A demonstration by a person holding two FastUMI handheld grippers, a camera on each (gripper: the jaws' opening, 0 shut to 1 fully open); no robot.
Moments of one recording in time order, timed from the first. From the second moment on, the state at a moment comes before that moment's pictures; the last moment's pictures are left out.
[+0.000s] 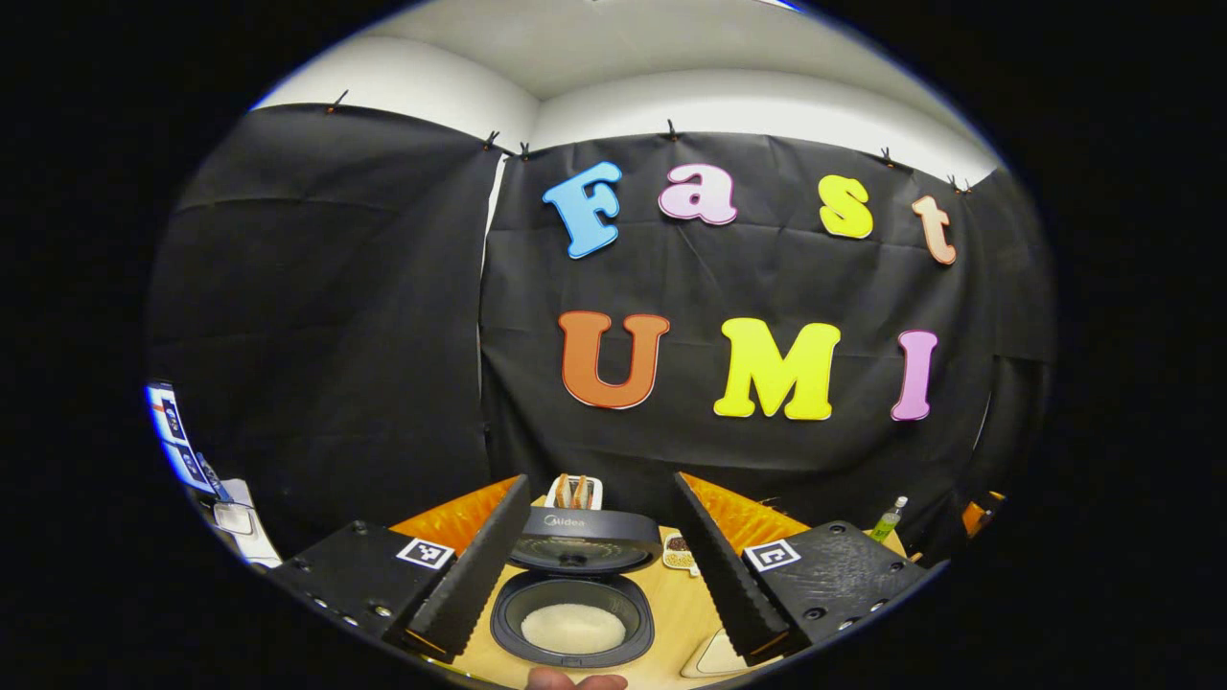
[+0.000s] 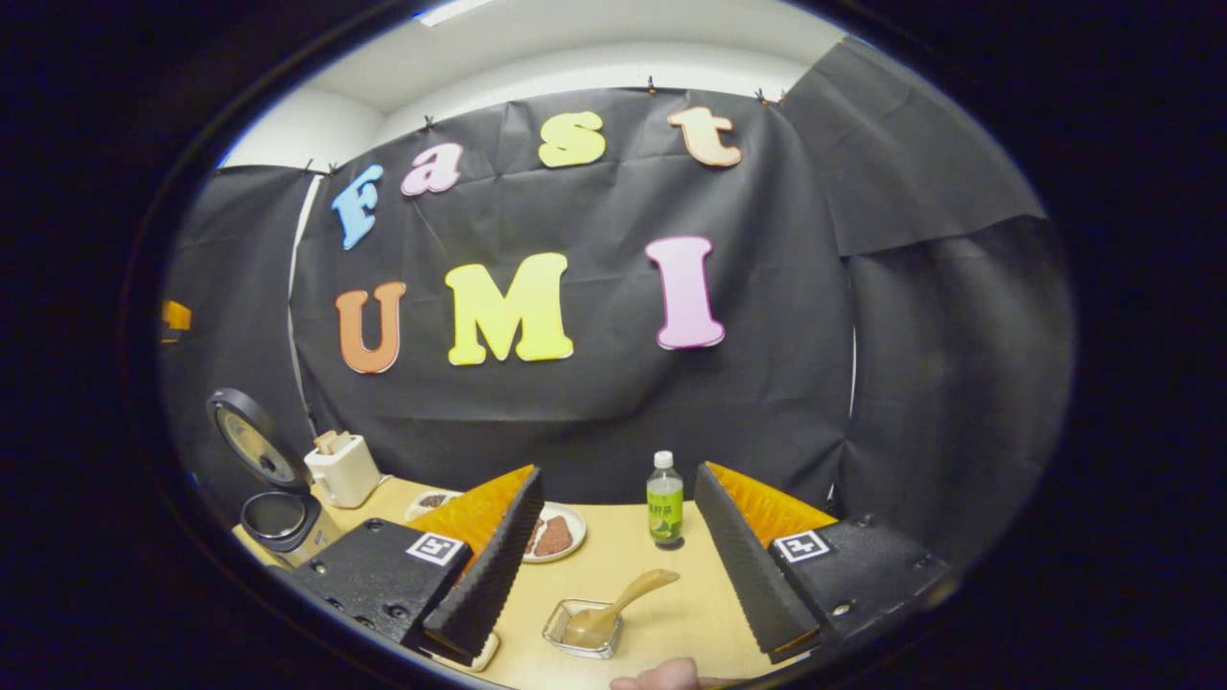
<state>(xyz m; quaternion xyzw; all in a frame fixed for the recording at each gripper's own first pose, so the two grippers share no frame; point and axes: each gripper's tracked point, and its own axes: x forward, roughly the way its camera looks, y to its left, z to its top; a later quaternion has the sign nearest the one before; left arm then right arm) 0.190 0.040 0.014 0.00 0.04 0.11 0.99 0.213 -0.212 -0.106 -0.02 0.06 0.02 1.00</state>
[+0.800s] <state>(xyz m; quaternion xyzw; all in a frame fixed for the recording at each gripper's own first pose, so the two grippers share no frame) 0.311 0.096 -0.073 0.01 0.18 0.11 0.98 0.159 -0.169 -0.064 -0.03 0.04 0.03 1.00</state>
